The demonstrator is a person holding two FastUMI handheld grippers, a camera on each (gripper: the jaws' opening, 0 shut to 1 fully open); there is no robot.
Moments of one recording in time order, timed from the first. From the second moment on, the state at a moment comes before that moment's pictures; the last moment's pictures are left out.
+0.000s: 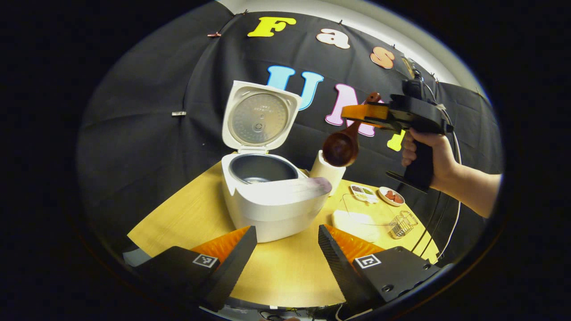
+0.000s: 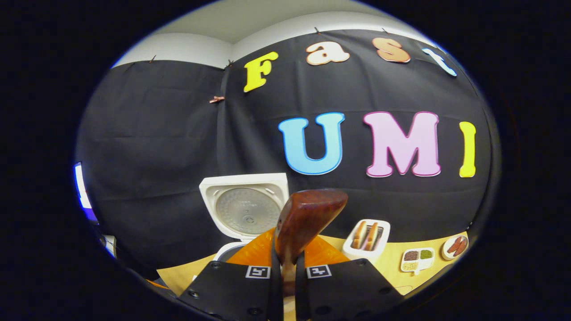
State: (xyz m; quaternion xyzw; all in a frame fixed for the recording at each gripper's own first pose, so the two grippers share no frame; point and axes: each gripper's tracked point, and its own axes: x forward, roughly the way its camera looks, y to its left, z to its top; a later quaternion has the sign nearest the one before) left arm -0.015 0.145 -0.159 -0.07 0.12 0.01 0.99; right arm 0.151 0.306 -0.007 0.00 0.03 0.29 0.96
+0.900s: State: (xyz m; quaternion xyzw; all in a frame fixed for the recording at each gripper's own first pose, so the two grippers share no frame) left arm 0.054 0.009 -0.140 -0.06 0.15 -0.02 0.99; right arm 0.159 -0.100 -0.055 0.09 0.11 0.01 0.99
